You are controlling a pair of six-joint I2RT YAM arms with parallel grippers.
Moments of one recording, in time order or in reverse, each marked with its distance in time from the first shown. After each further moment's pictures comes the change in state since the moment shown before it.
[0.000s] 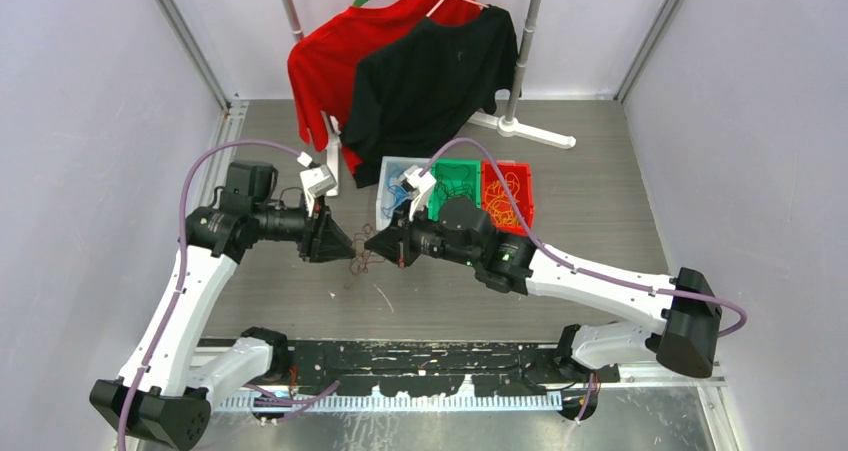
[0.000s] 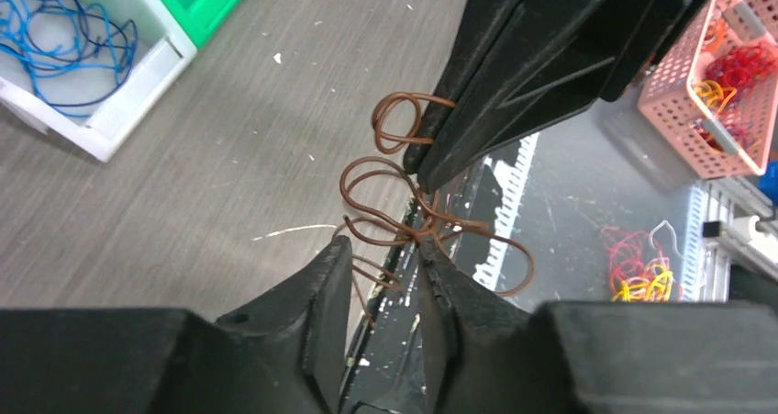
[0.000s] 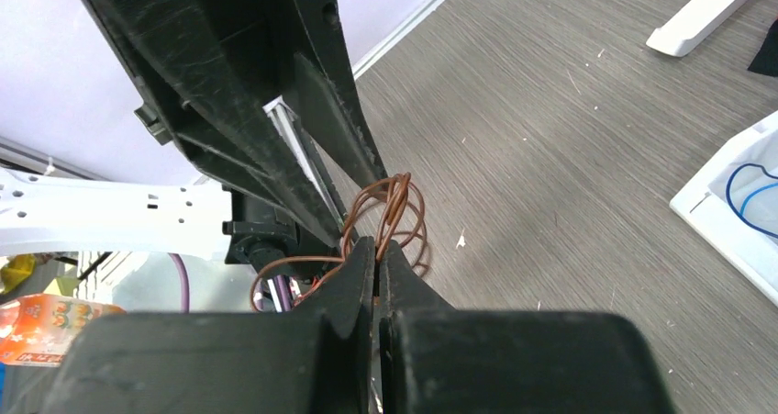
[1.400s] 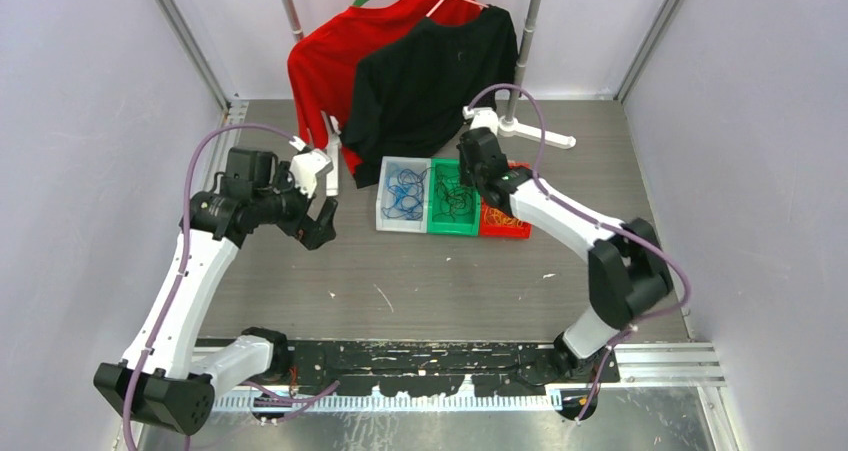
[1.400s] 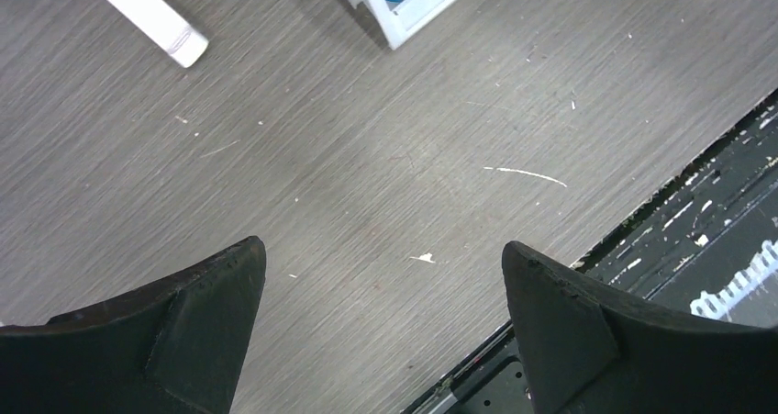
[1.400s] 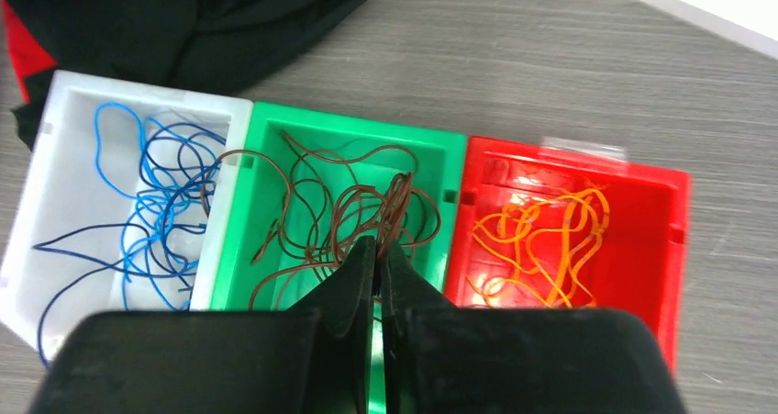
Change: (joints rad) left arm 0.017 0.079 0.077 -0.007 -0.573 0.079; right arm -0.524 0.294 0.166 -0.264 0.467 -0.222
